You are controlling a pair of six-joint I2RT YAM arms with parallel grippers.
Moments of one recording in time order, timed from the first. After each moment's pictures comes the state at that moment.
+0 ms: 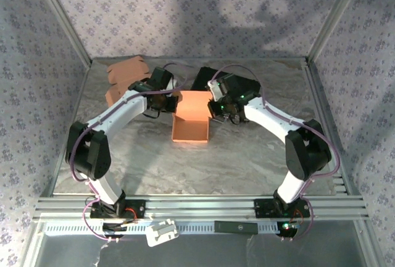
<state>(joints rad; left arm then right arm) -0.50 1.68 1.39 -0.76 0.04 -0.29 0.58 1.69 1.27 -0.45 -0.10 0.09</state>
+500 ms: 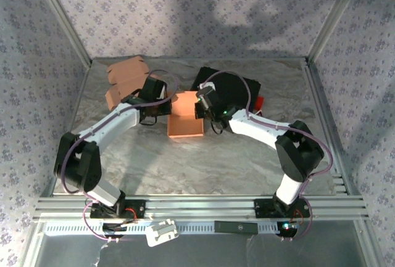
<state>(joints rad) -0.48 1.53 1.13 -0.49 -0.03 -0.45 0.77 1.72 1.18 -0.14 0.29 0.42</state>
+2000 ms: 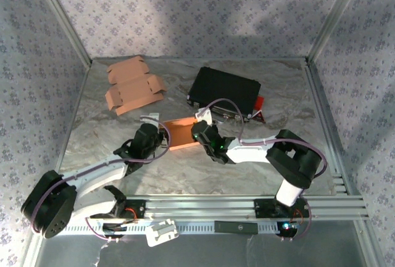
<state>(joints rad) -0.69 1.11 0.40 0.15 -0.23 -0.53 0.98 1.69 0.80 0.32 0.58 0.39</state>
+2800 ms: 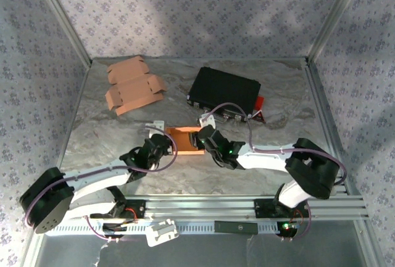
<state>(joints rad) -0.88 1.11 0.38 0.12 -0.49 -0.59 1.01 1.51 0.72 0.22 0.40 0.48</state>
